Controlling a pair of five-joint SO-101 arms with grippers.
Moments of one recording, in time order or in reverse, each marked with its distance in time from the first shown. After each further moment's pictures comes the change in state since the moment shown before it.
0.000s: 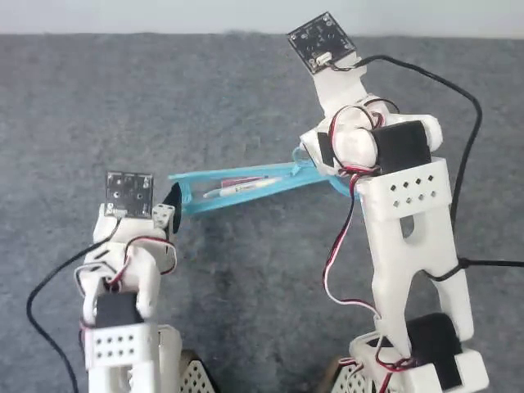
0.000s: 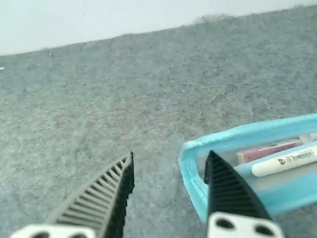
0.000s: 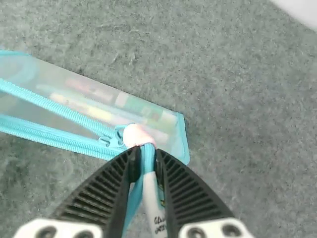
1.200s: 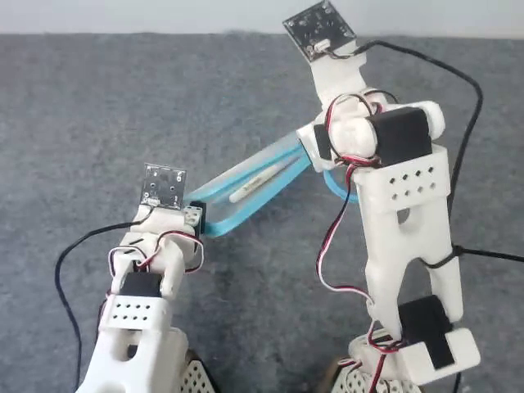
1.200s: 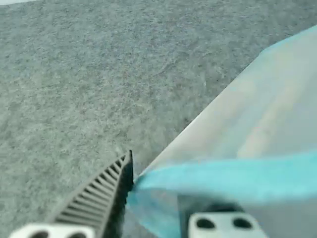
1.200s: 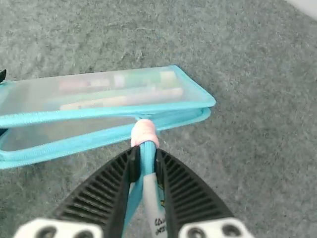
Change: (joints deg) left arm 9.8 23.3 4.9 -21.1 5.8; right arm -1.5 5.7 -14.9 10.8 -2.7
